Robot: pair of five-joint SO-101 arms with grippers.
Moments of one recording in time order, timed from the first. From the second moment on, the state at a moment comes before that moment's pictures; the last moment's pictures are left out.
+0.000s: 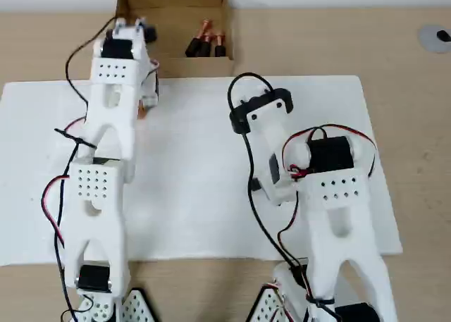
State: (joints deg) left arm 1.2 50.0 -63.8 100.1 -8.2; right arm -12.7 -34.7 27.5 98.0 6.9
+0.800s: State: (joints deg) left arm 10.0 -26.1 16.4 100.4 -75.9; right arm -12.7 -34.7 27.5 98.0 6.9
